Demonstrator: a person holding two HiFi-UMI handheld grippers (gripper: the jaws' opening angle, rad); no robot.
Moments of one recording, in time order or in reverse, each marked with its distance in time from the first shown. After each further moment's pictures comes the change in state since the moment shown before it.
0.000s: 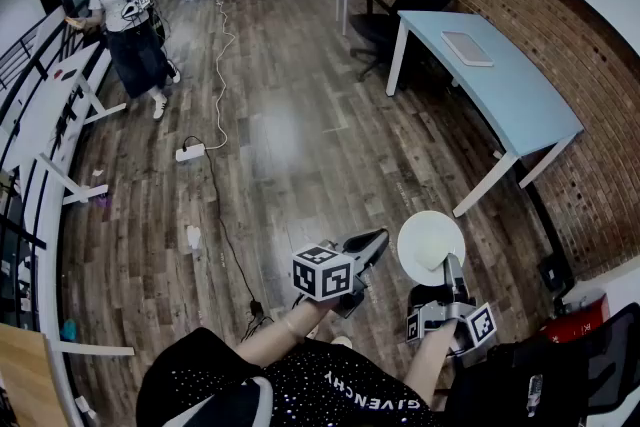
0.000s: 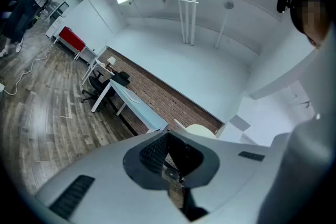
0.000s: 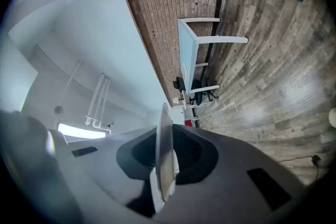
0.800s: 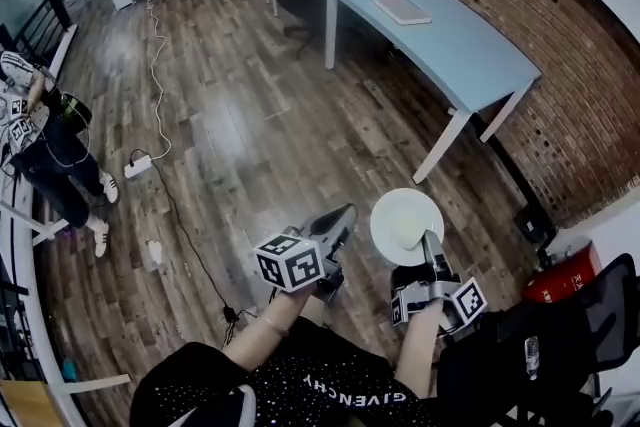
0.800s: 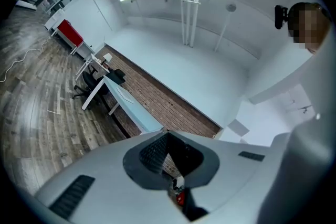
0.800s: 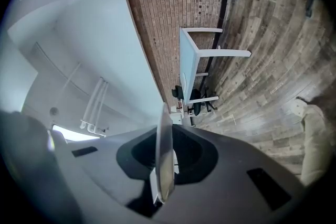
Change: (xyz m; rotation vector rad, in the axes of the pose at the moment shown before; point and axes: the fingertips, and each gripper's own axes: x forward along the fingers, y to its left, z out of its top) left arm 0.091 0.006 -0.005 -0.031 -0.052 -0.036; right arm 0.022 -0.023 0.088 -0.041 -0.038 -0.029
